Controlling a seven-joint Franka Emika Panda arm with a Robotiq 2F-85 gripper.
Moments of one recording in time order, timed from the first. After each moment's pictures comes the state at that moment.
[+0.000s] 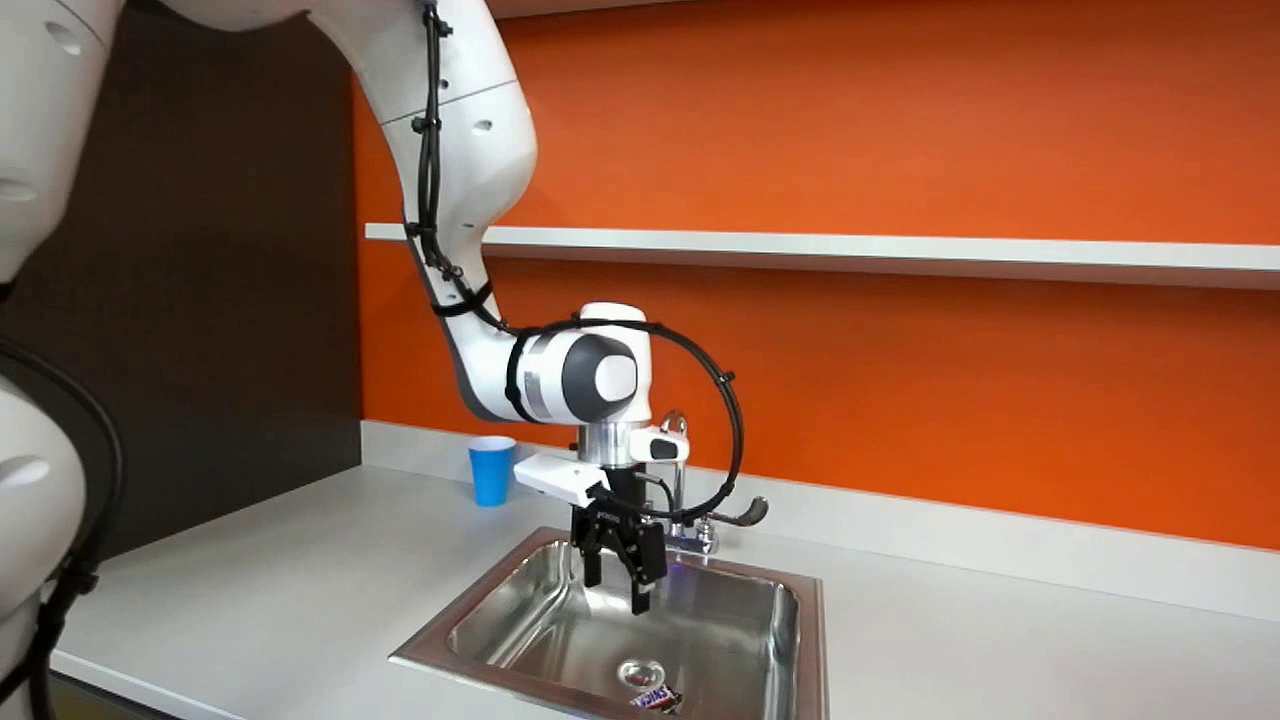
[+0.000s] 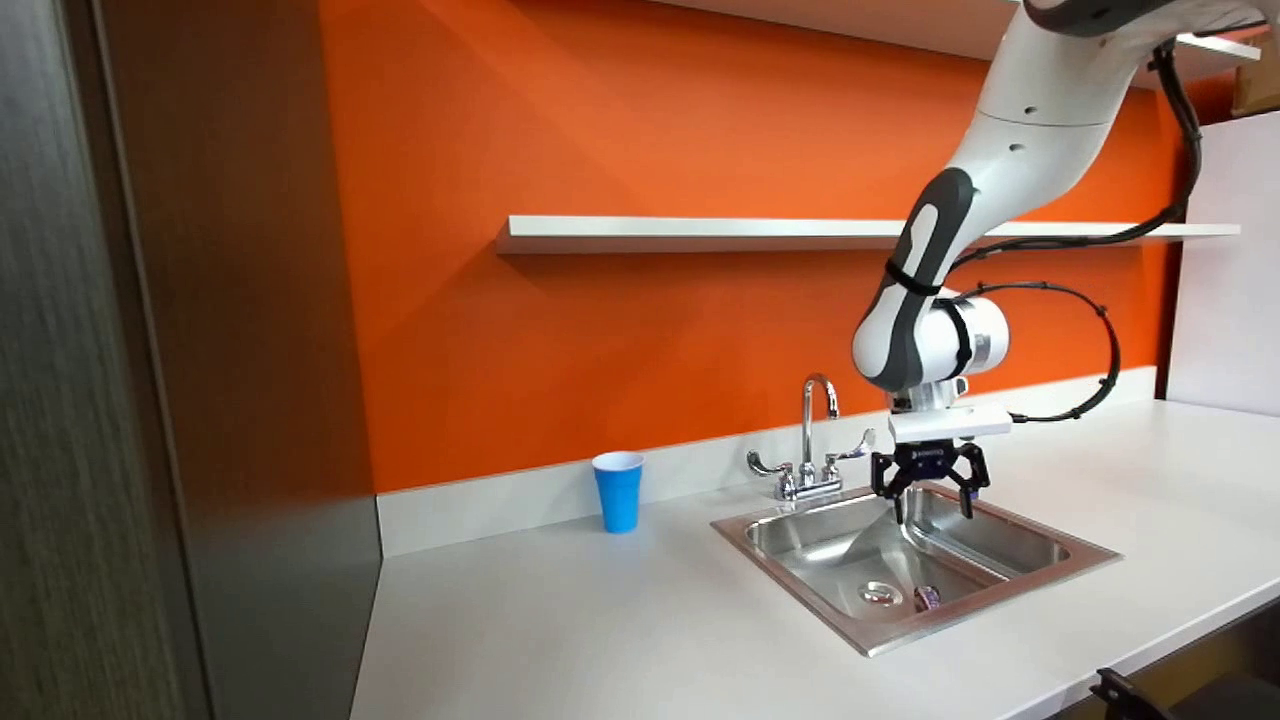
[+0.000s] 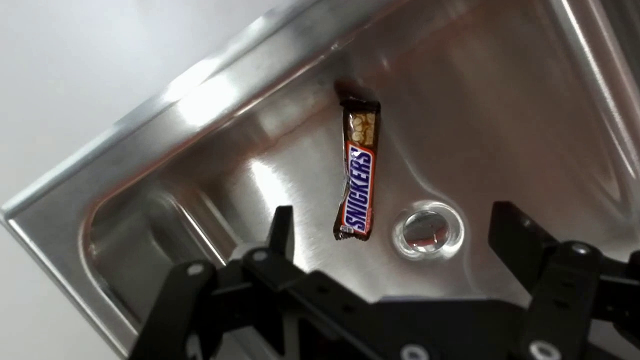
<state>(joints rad) -0.12 0.28 -0.22 -2.35 -0.12 2.58 0.28</state>
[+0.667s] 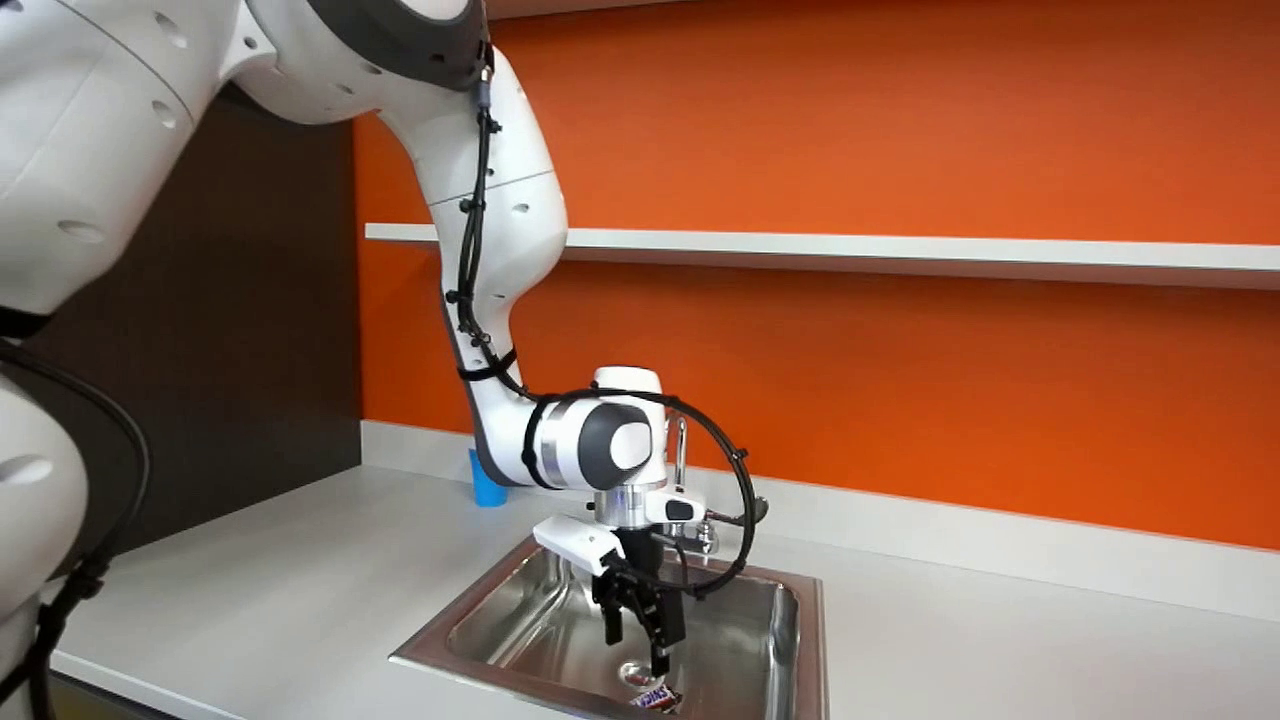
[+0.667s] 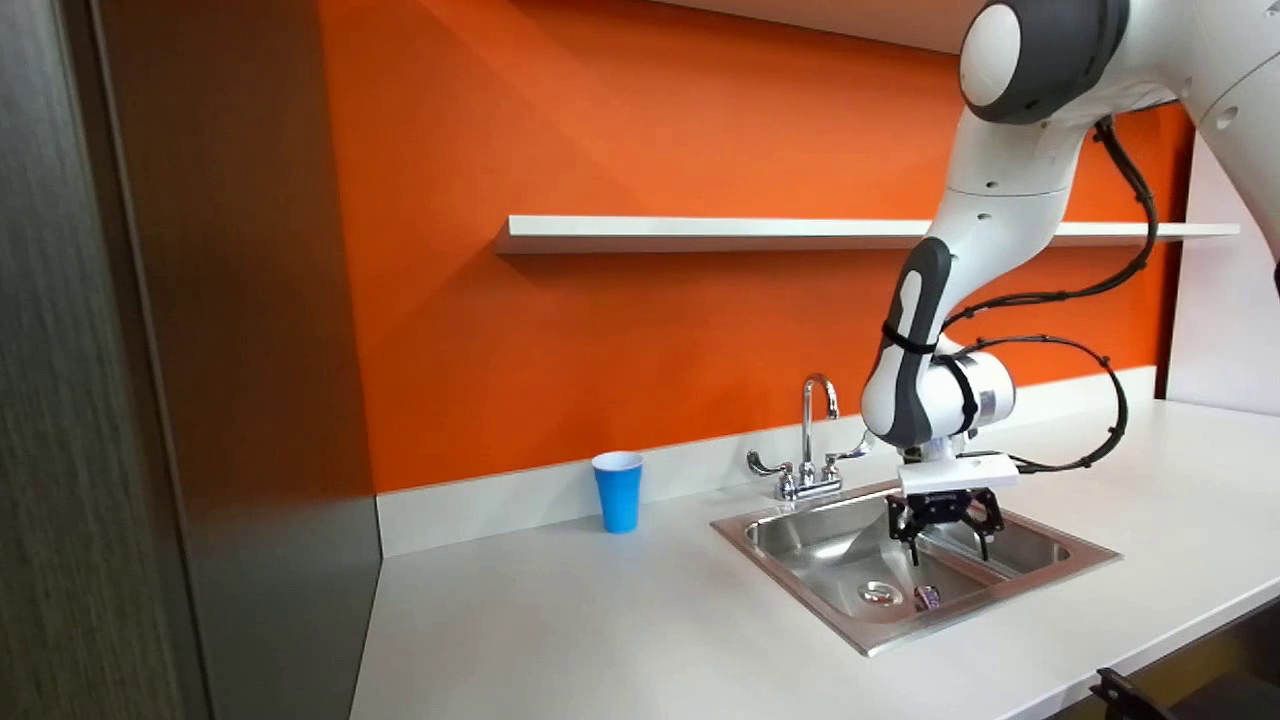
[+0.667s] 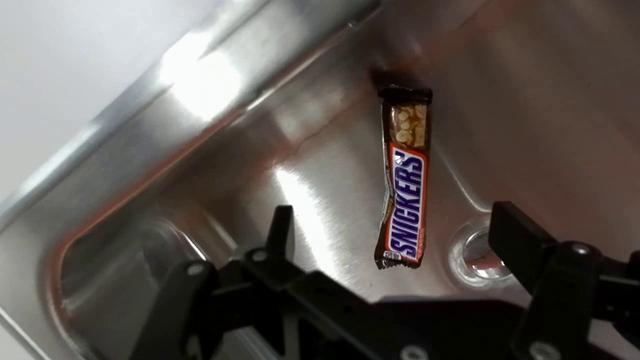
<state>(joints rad) -0.11 0.49 -0.26 -2.29 -0.11 2.71 0.32</state>
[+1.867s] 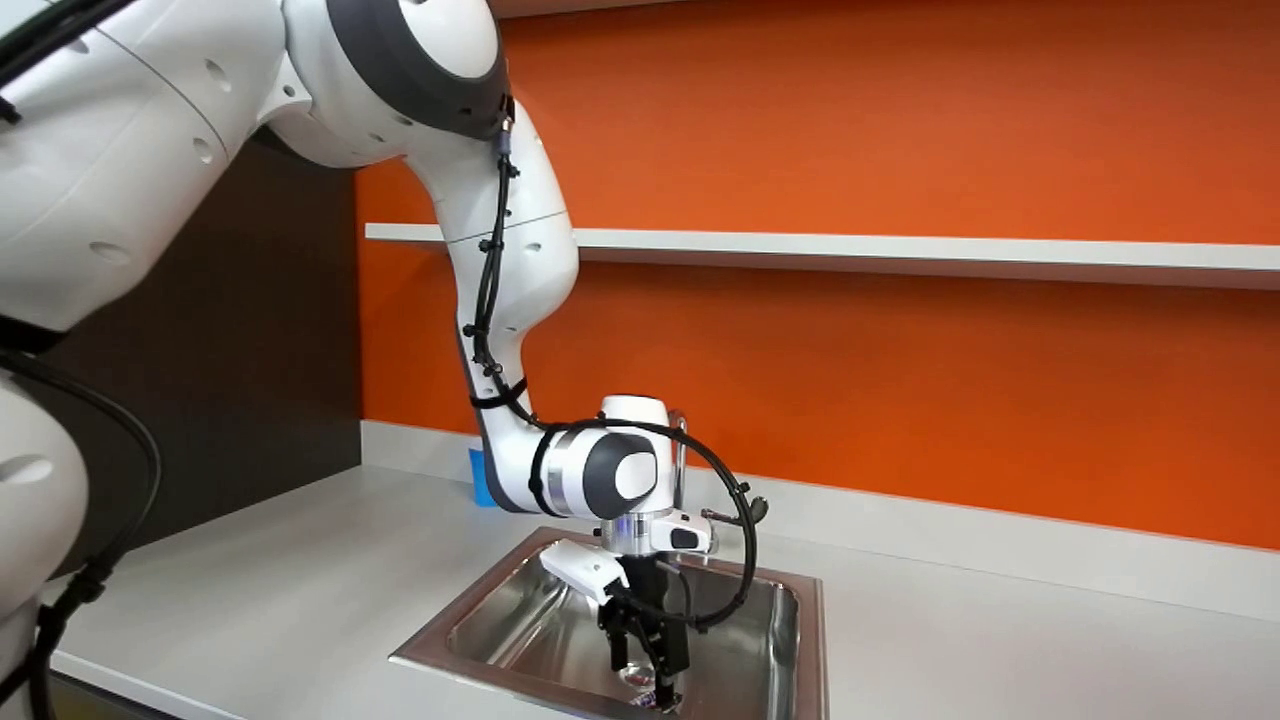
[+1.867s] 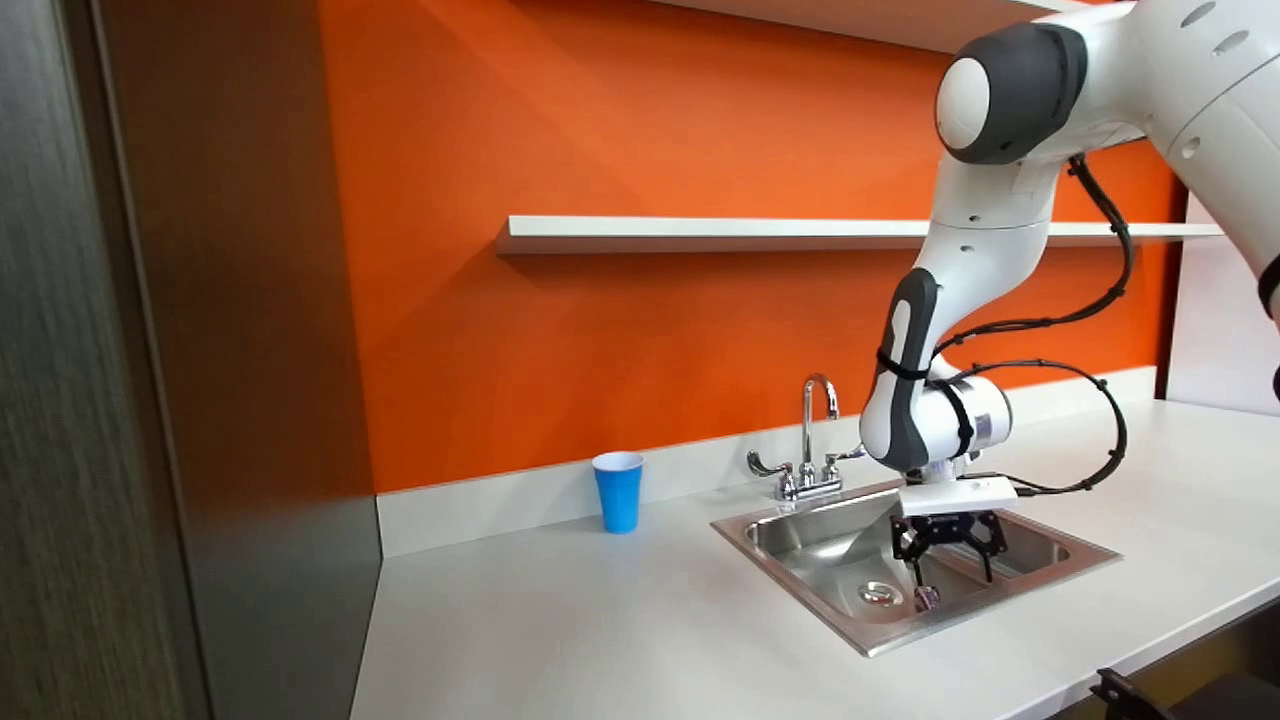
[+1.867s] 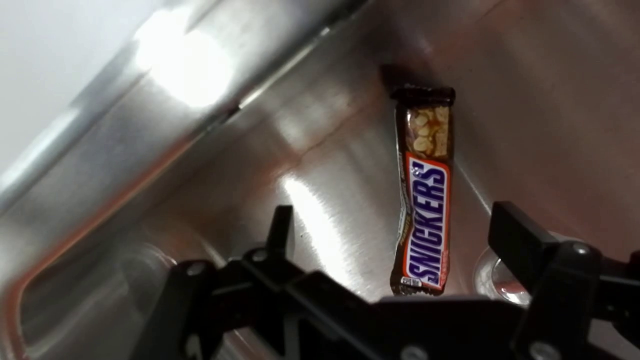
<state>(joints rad) -0.11 0.59 -0.27 -2.24 -0.06 2.73 0.32</state>
